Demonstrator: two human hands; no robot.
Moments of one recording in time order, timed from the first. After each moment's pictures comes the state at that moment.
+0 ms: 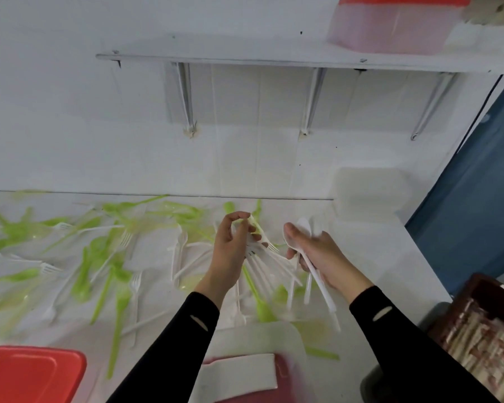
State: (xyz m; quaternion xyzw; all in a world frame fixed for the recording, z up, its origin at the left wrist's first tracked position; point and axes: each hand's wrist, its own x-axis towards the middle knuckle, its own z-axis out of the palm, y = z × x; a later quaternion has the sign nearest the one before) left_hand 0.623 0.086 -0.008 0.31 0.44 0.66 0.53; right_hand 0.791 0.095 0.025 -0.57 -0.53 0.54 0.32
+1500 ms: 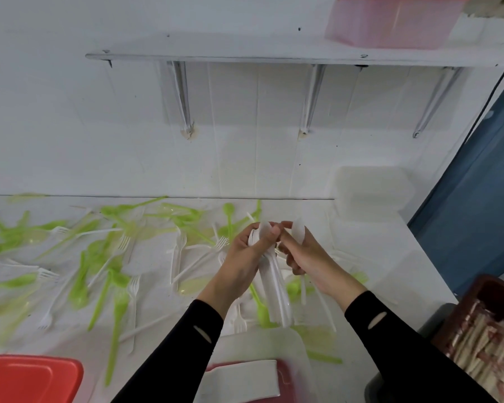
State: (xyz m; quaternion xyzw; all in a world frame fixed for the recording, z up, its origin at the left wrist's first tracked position) left_hand 0.636 0.075 0.003 0.38 0.39 0.56 0.63; right_hand 0.773 0.109 0.003 -0.52 -0.54 0.57 0.34
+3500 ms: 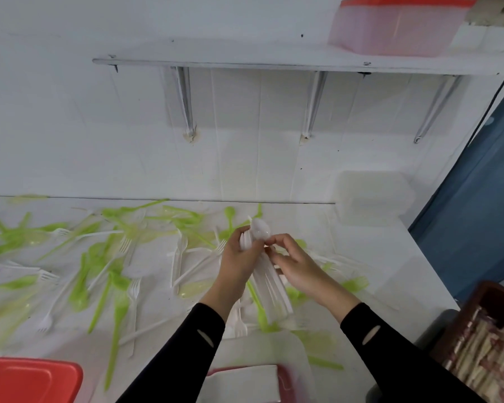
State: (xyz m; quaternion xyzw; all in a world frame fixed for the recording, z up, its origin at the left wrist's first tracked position) left_hand 0.625 0.090 -0.024 0.38 0.57 0.56 0.47; right_hand 0.761 0.095 -0.009 -0.49 -0.63 0.52 0.31
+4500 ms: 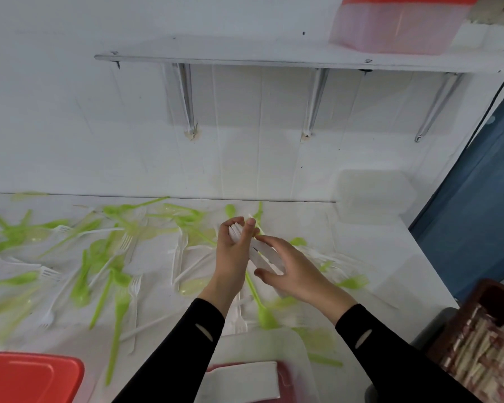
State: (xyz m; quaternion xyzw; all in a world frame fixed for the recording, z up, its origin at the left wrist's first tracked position) left_hand 0.623 0.096 -0.025 0.29 0.48 0.66 0.50; right_hand 0.768 0.093 -0.023 -0.46 -0.78 0.35 0.24
